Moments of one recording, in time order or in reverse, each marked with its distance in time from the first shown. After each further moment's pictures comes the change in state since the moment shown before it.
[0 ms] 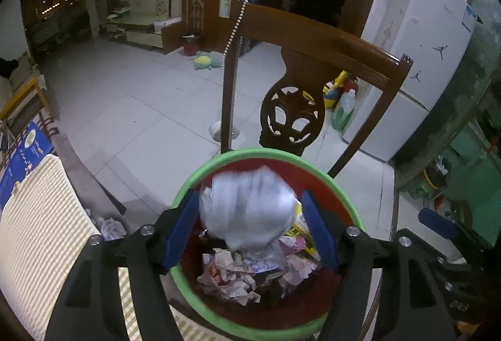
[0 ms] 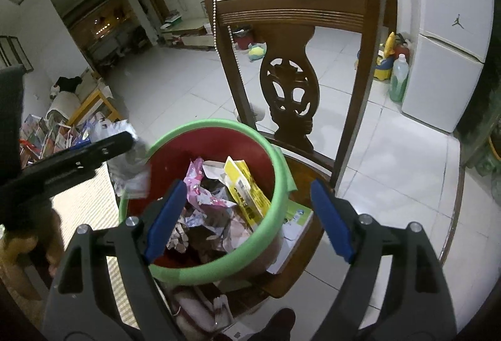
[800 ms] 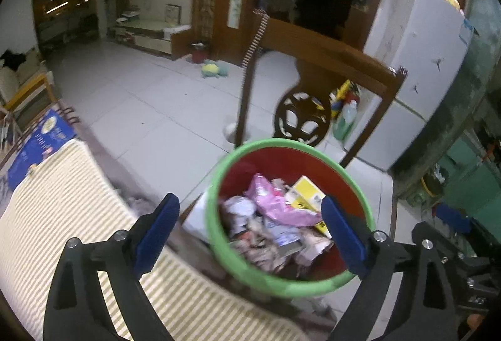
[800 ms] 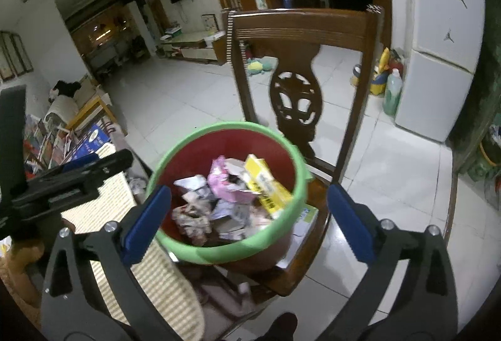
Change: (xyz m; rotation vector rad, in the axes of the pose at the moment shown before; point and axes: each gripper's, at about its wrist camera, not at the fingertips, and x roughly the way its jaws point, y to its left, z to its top) left arm -0.065 0.051 -0.039 -0.057 -0.074 0.006; right arm -0.035 0.067 -0.025 -0.054 -0.068 -0.023
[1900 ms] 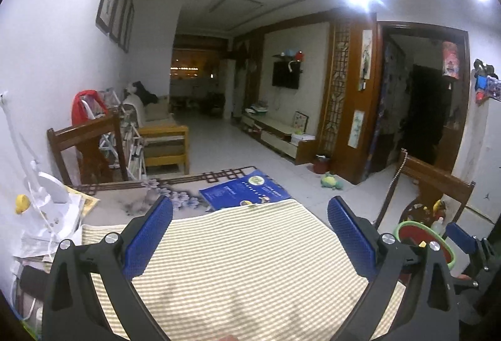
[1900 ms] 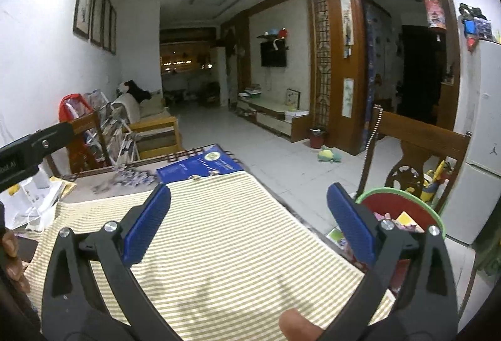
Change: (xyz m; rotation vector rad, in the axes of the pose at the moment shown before) left arm -0.294 0.224 -0.139 -0.239 -0.548 0.475; right arm -0.080 0.311 -0.117 -0.340 -0.385 0.181
